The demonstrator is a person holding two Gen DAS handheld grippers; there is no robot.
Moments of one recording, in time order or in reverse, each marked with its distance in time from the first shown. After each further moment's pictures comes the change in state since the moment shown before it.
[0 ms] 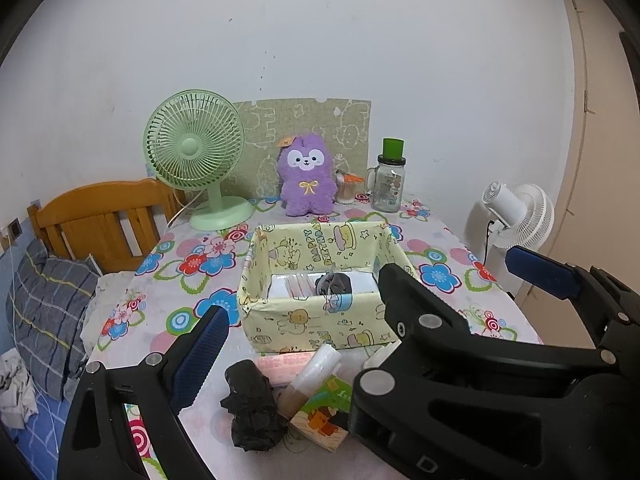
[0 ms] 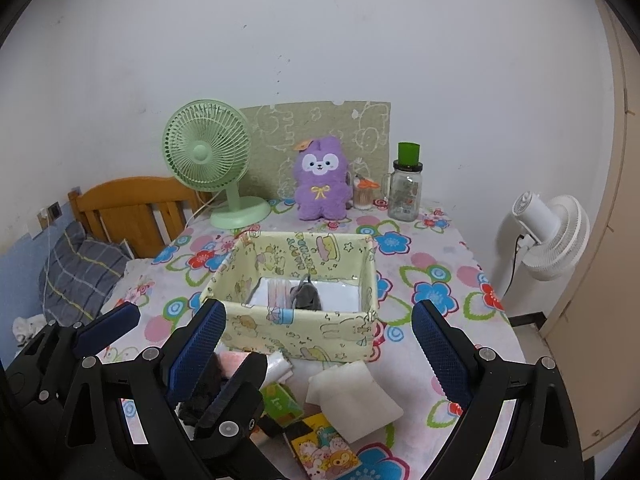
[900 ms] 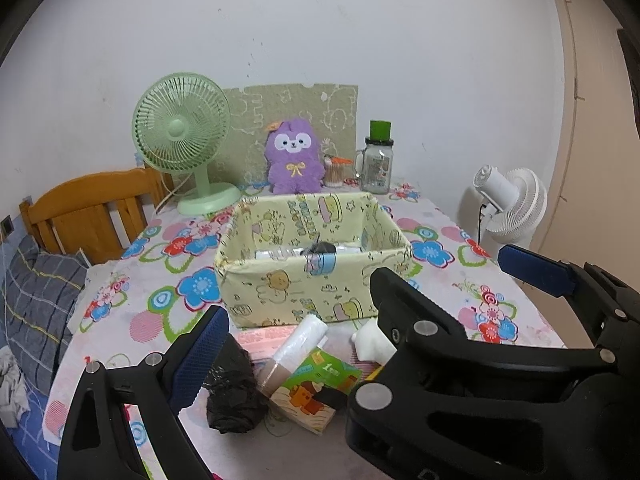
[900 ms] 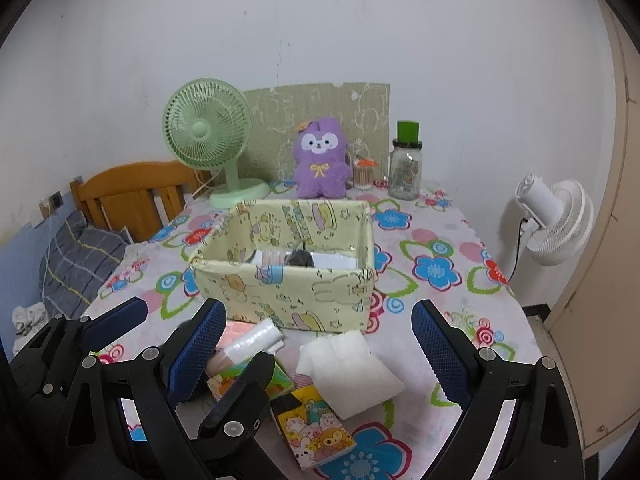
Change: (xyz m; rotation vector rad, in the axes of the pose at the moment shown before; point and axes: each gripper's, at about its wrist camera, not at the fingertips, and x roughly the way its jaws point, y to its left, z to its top) left arm 0.013 -0.010 -0.035 0.019 0.010 -0.028; right arm 0.013 -0.011 -0.042 -0.001 0.026 0.011
